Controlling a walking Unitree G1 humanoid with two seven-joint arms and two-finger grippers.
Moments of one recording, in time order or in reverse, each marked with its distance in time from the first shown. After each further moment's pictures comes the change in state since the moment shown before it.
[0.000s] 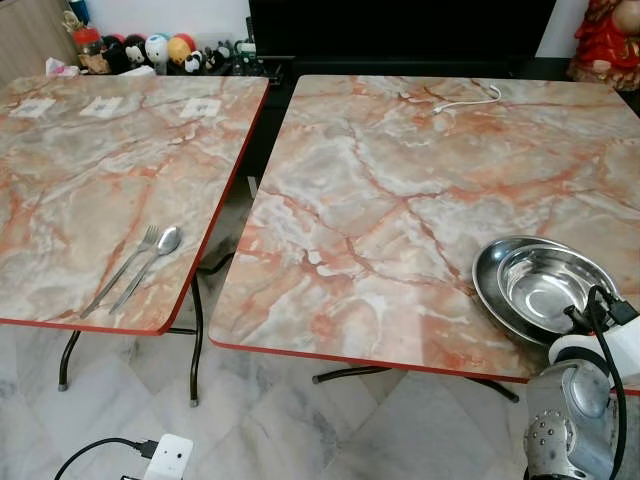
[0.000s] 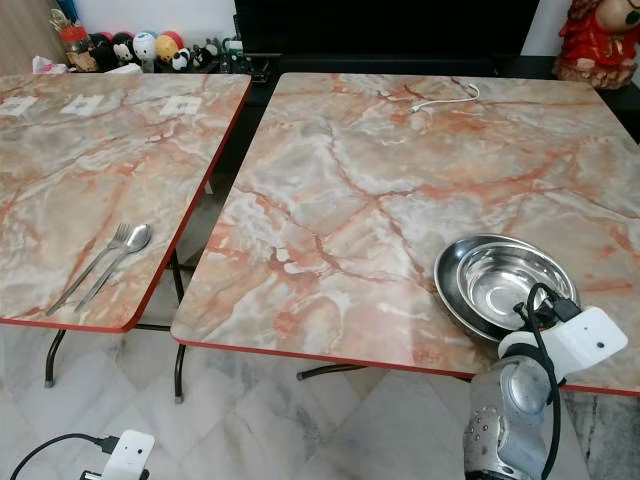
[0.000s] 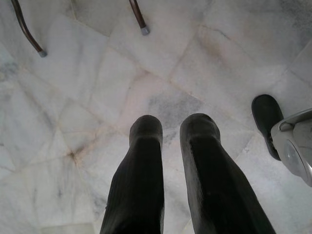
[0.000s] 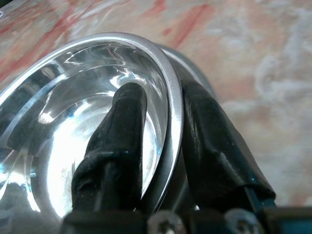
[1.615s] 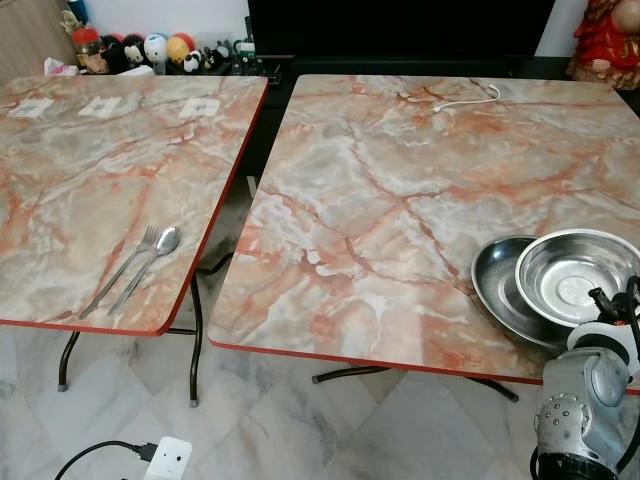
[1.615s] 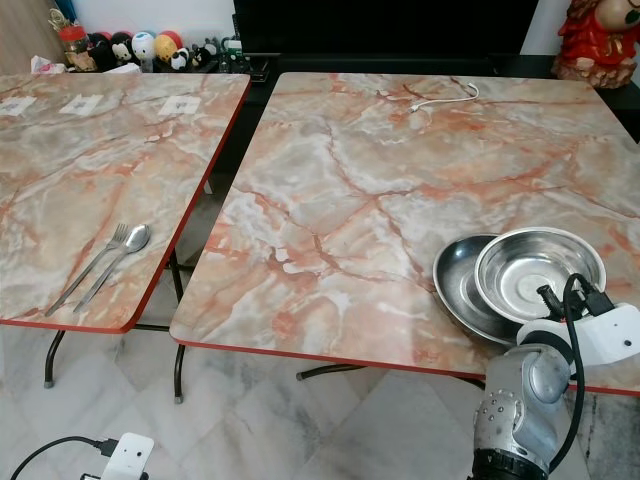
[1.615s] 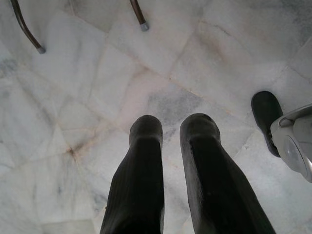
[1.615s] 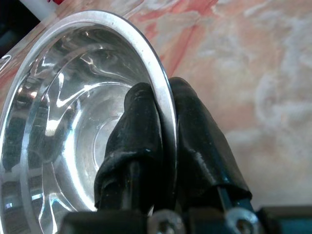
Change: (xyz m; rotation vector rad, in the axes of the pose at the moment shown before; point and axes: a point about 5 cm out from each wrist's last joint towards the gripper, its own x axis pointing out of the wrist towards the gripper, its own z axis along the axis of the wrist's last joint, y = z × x) left arm -0.001 0.000 -0.003 -0.002 0.011 -0.002; right arm 0.018 -0.004 0.017 0.167 -0.052 -0.034
